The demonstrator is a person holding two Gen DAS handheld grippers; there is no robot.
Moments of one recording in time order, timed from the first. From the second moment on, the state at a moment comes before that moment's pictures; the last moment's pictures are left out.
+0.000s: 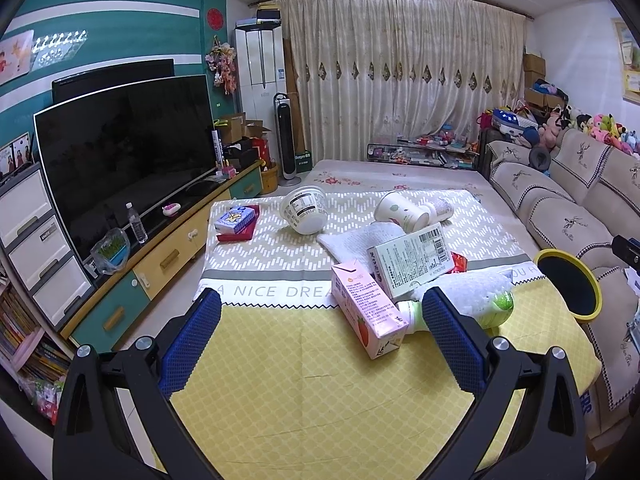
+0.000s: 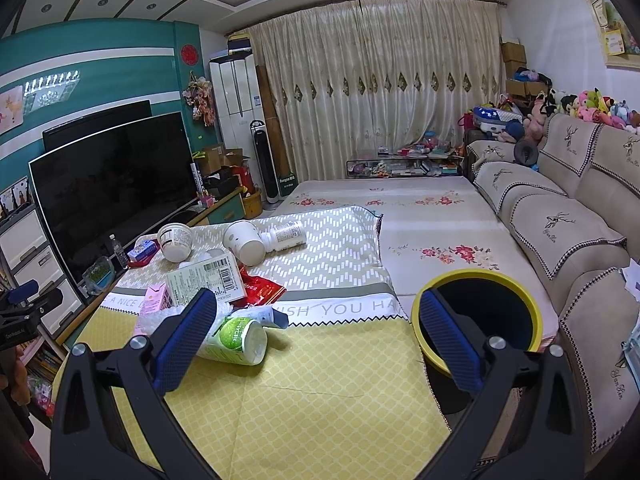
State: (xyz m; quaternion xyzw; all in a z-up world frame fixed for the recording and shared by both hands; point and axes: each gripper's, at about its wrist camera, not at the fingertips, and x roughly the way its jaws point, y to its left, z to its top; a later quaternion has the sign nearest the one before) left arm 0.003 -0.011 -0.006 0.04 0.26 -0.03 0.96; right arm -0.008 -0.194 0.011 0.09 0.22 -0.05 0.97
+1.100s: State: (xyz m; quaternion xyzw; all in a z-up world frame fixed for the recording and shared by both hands) left arm 0.004 -0.013 -0.008 0.04 0.27 -0.03 0.96; right arm -0.004 -0.196 0.001 0.09 0.23 -0.05 0.97
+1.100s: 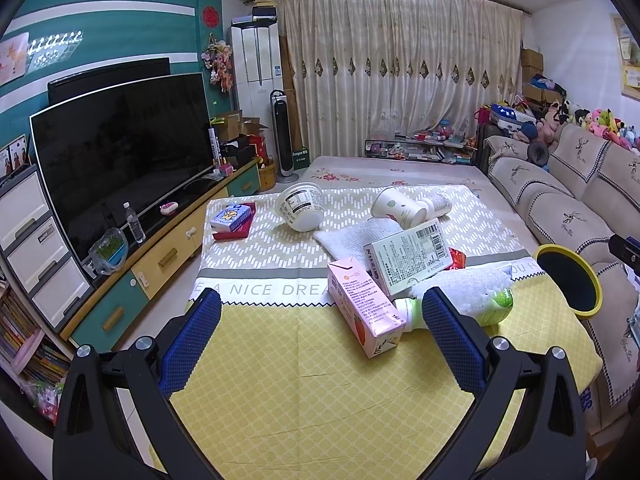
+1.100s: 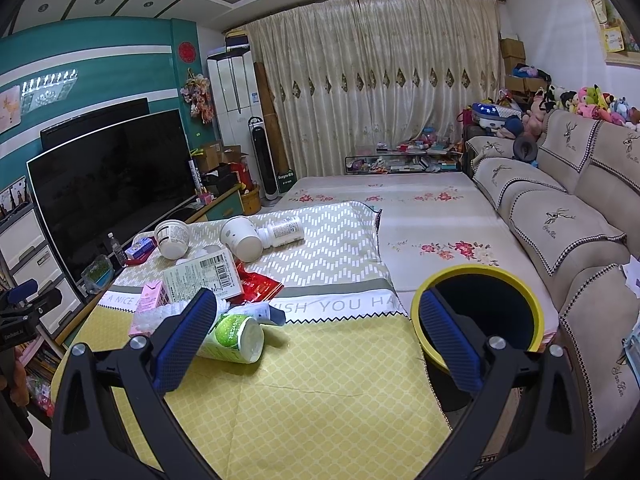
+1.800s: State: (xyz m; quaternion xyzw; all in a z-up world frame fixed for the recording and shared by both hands) left arm 0.027 -0.014 -0.021 0.04 0.28 -0.03 0.96; right arm 0.010 -0.203 -0.006 0.10 0.24 -0.04 0.96
